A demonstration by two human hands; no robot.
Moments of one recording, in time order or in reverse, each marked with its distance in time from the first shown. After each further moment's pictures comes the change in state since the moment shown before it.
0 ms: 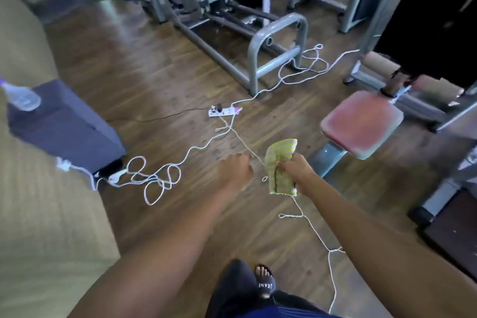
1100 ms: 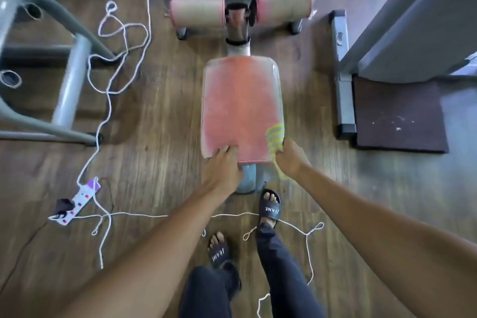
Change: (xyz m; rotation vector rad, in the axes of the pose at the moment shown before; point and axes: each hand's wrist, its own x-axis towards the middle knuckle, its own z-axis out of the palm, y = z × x) left_hand 0.471 0.341 0.216 0.229 -0.426 0.742; right_hand 0.376 0.074 -0.347 -0.048 0.562 0.441
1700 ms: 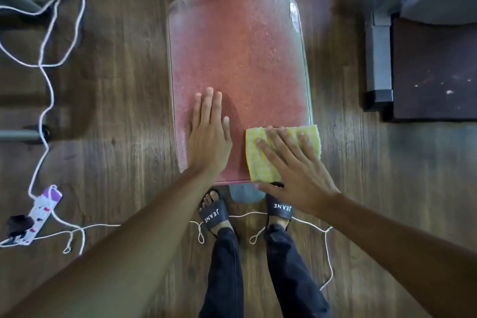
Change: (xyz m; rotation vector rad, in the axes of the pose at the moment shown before) left_hand 0.206 -0.081 0.127 0.021 0.278 0.023; right_hand 0.163 0.102 0.099 -0.930 0.113 -0.645
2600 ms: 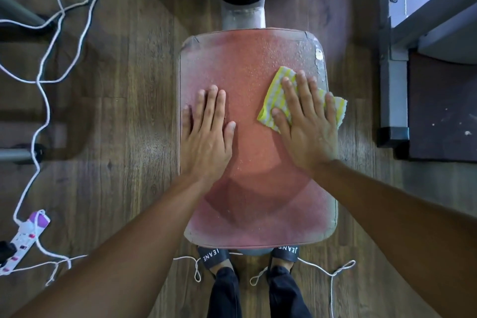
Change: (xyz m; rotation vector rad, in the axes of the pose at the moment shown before) left_hand 0.098 -0.033 0.009 0.149 0.104 0.076; right_hand 0.174 0.061 -0.023 0.135 0.348 0.397
